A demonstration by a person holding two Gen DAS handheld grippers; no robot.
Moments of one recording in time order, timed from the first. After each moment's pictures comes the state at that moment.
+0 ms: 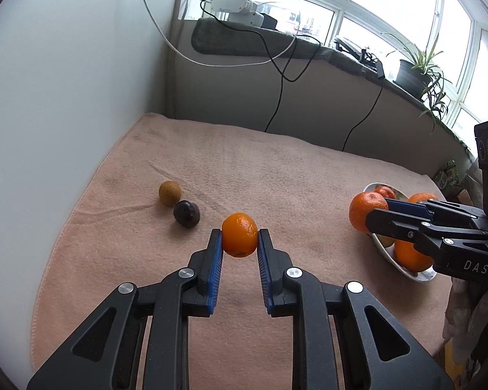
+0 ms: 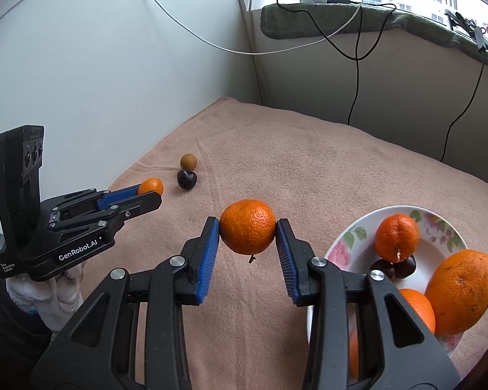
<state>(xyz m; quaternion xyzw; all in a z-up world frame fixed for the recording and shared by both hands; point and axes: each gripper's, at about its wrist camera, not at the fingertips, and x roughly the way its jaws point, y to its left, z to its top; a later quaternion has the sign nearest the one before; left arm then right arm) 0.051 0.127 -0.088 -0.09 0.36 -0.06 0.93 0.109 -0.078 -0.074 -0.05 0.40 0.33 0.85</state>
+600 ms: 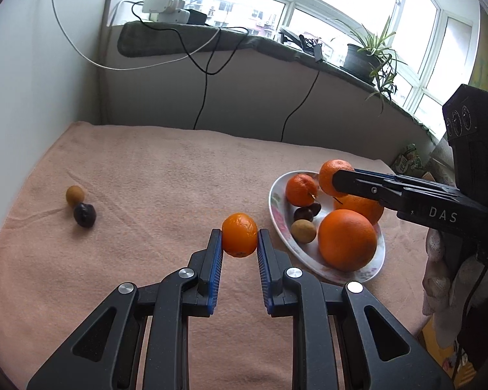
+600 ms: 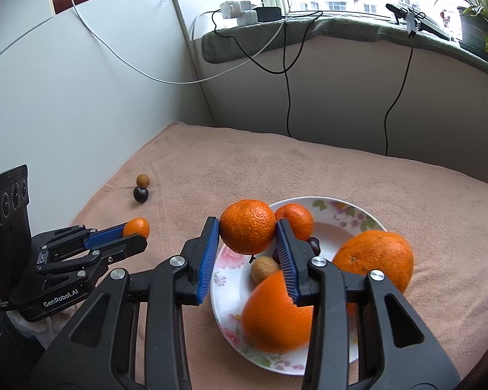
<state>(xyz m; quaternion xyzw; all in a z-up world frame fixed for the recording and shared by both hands) 0.050 0.042 -0.077 -0.08 0.36 -0.15 0.92 0.121 -0.165 -0.055 -0.01 0.38 0.26 0.89</state>
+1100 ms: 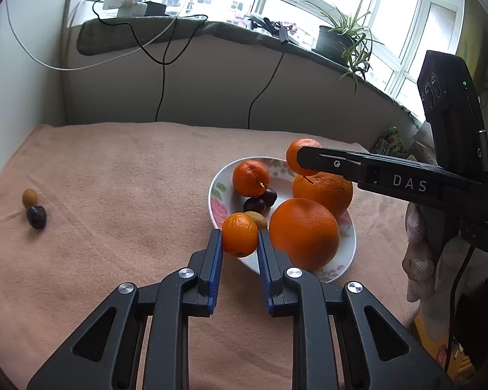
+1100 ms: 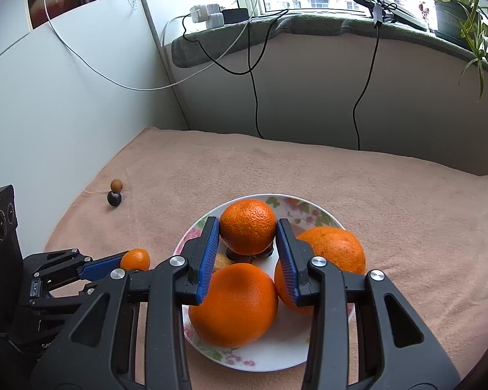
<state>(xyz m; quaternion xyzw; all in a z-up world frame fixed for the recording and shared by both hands) 0.051 -0.009 -0.079 -0.07 0.37 -0.19 0.91 0.134 -0.196 -0.057 -0.01 0.39 0.23 0.89</state>
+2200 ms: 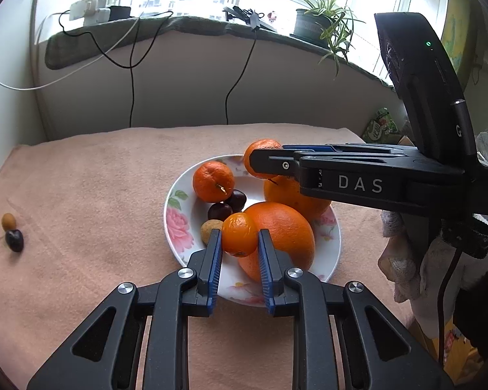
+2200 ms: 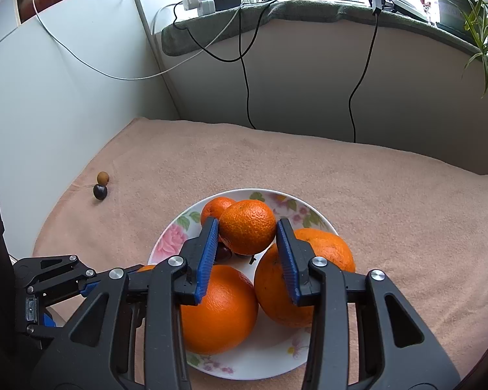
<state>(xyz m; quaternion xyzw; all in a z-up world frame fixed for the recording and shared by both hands) 0.063 -0.046 -0.077 -0.03 0.38 -0.21 0.90 0.149 -0.198 -0.068 -0.02 0.41 0.23 0.88</state>
